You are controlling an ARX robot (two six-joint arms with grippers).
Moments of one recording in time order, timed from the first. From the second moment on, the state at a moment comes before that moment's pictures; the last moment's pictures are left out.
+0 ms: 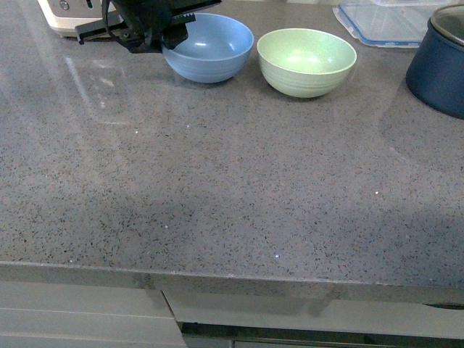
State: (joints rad) left arm -0.26 2.27 1.73 -0.22 -0.26 -0.49; right arm 0.00 0.00 0.01 0.00 0.00 0.00
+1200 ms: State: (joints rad) left arm -0.22 1.85 1.30 -0.09 -0.34 -0.40; right arm 0.00 0.00 0.01 0.00 0.00 0.00
